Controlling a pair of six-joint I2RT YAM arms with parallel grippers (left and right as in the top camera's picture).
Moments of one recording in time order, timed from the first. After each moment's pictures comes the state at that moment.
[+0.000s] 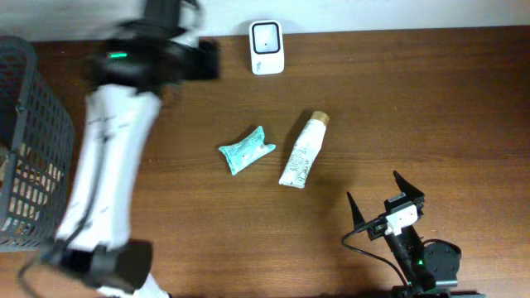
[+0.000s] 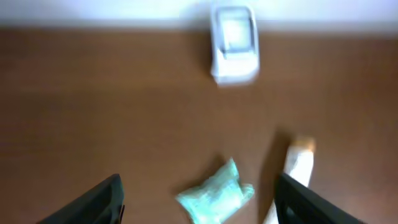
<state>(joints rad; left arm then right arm) -0.20 1.83 2.16 -1.17 0.04 -0.20 0.00 0.01 0.01 -0.05 -0.35 -0.21</state>
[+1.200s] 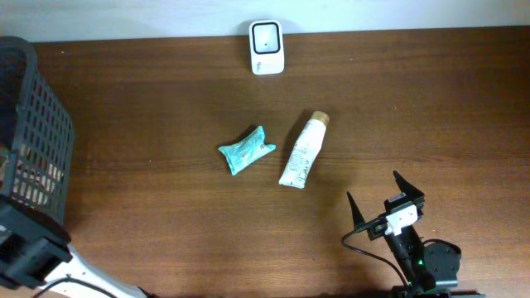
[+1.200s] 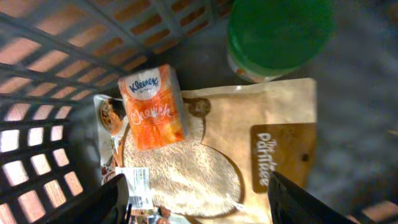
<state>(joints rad) 0.78 2.12 2.05 -1.14 -0.25 -0.28 0.00 0.01 0.01 -0.05 -0.35 -0.21</state>
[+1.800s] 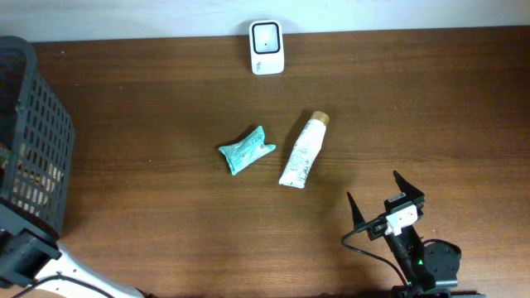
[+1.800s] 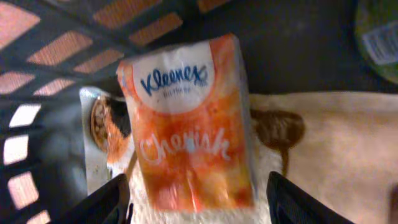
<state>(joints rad) 0.86 2.21 1.83 -0.91 -0.31 -0.26 0.00 0.01 0.01 -0.05 -0.35 -0.21</state>
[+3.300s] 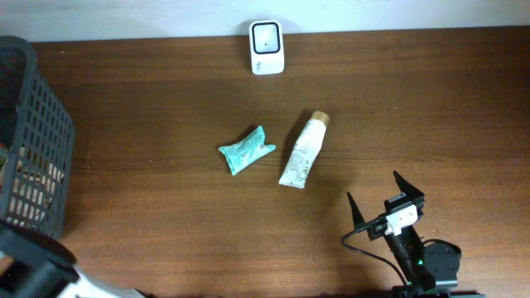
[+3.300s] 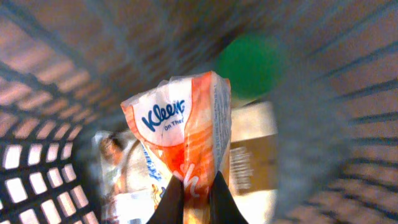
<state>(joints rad) 0.85 1.89 1.90 -0.98 -0.09 -0.23 0.00 0.01 0.01 -0.05 -0.35 -0.21</state>
